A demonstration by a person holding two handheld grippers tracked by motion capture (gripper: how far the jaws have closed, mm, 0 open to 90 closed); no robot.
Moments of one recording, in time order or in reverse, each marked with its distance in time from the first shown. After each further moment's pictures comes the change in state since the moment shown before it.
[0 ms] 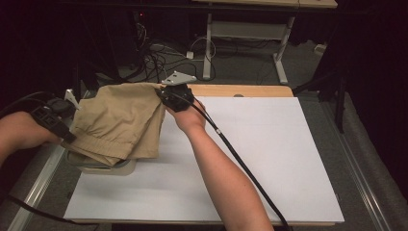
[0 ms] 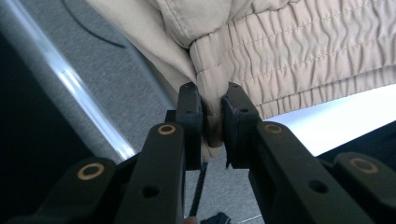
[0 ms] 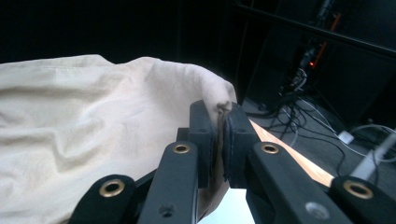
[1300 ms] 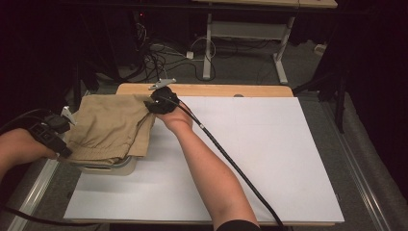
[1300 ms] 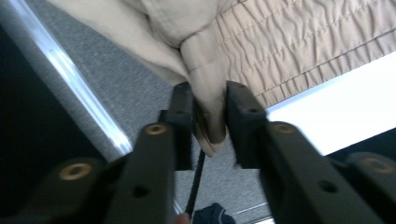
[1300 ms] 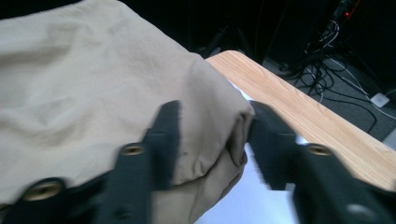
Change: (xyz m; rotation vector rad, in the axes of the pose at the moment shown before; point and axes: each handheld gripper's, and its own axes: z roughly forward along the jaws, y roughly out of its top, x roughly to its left) left arm 0.001 -0.013 0.037 0.037 -0.009 -0.023; right arm 0.000 -0.031 0.070 0.182 0.057 0.035
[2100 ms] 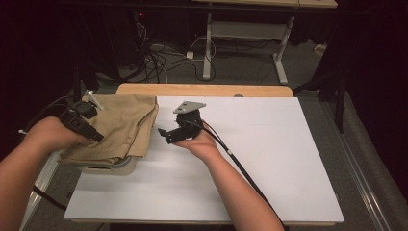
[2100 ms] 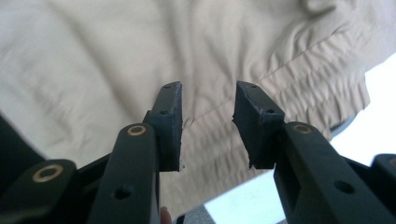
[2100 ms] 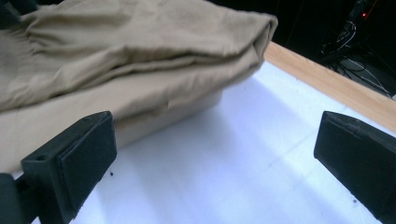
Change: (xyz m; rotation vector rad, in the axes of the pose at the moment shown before) left arm -0.046 0.058 -0.013 -0.172 -0.052 0.052; right arm 0.014 -0.071 -0.087 -0.046 0.071 0.013
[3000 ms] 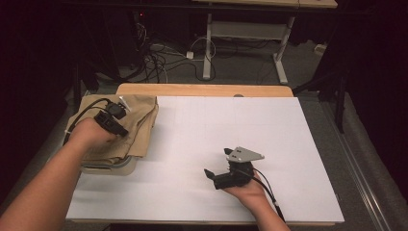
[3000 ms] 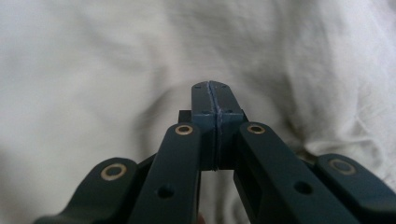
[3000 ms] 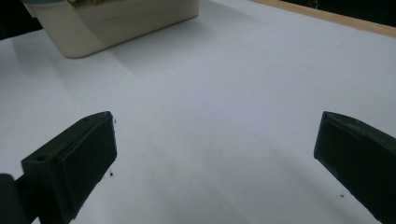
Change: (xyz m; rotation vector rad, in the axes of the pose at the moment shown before) left arm -0.017 0.047 0.062 -0.071 -0.025 0.072; right arm 0.017 -0.127 -0.139 -0.004 -0.101 0.075
